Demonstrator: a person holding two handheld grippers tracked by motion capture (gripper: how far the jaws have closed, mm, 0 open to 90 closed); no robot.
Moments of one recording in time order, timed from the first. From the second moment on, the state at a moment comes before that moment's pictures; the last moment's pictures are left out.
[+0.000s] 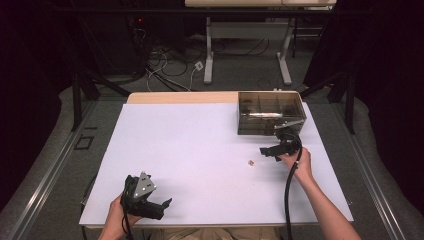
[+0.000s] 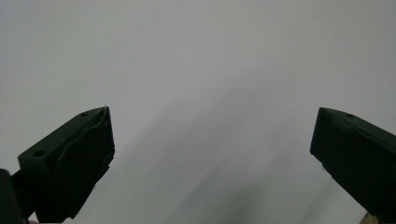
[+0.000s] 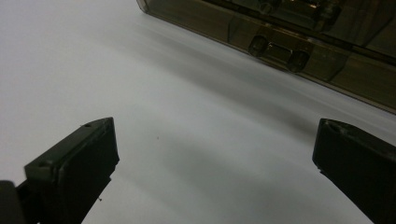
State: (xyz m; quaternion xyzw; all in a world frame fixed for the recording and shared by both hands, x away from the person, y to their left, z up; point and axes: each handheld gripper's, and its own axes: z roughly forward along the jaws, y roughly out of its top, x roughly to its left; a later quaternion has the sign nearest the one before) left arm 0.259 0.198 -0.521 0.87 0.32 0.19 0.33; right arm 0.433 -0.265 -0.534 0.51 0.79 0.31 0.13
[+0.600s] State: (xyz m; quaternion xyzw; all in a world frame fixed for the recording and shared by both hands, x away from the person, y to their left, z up) left arm 0.259 0.196 -0.523 0.86 0.32 0.20 0.33; right arm 0.448 -0.262 -0.543 0.56 0.75 0.33 0.14
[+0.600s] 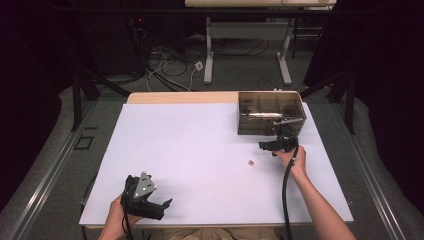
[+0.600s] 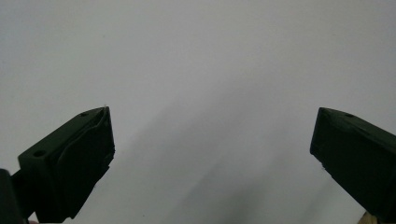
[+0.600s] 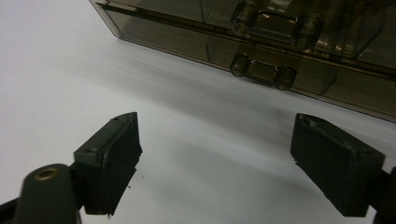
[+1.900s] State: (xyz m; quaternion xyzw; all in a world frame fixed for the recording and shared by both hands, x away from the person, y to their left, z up) left arm 0.260 0.197 -0.523 0.86 0.32 0.20 0.33; right arm 0.466 -0.254 -0.550 0.65 0.67 0.31 0.19
